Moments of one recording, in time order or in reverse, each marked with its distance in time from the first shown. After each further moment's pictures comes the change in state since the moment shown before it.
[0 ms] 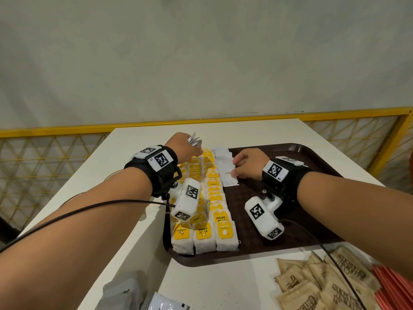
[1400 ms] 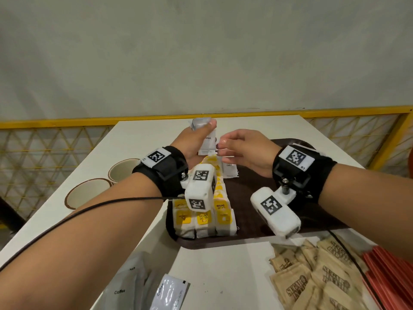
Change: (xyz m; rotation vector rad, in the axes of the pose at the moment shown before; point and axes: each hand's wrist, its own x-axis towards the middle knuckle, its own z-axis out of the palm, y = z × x) left_hand -0.038 0.021 0.017 -1.086 -0.159 0.056; right_hand -0.061 -0.049 -0.006 0.635 -0.152 -0.123
